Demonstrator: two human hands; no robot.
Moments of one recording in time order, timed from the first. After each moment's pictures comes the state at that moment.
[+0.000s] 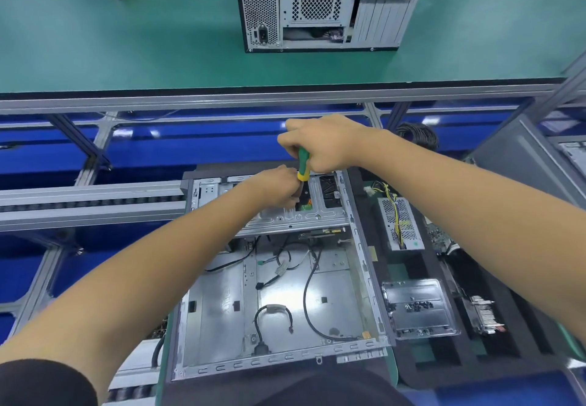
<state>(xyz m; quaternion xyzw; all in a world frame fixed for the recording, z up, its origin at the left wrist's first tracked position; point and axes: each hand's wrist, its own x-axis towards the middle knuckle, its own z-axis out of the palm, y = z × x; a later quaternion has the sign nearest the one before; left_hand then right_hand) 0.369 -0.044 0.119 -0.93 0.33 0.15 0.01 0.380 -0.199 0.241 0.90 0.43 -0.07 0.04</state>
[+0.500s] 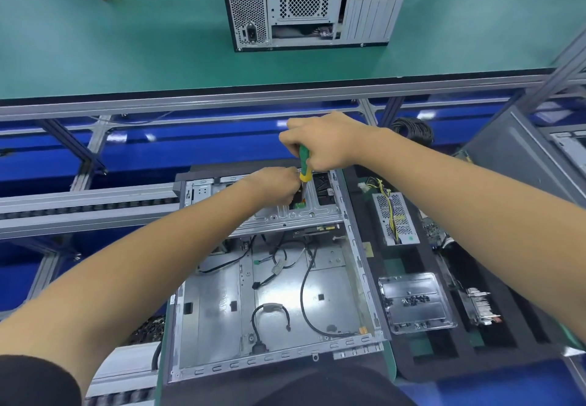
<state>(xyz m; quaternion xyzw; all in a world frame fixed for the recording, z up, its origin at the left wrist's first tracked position) 0.367 -0.062 0.135 -0.91 0.36 0.17 0.13 0.376 -0.214 0.242 0.91 0.41 -0.07 0.02</state>
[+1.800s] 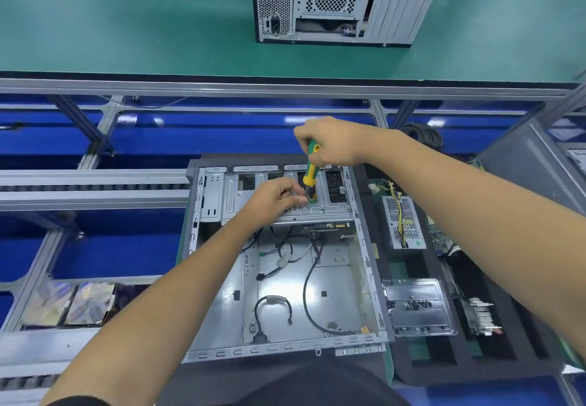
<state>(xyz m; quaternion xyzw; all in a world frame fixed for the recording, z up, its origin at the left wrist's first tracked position) 0.312 -0.021 0.070 -0.84 0.12 0.08 -0.52 0.378 -0.198 0.233 0.91 0.35 -0.19 -0.12</state>
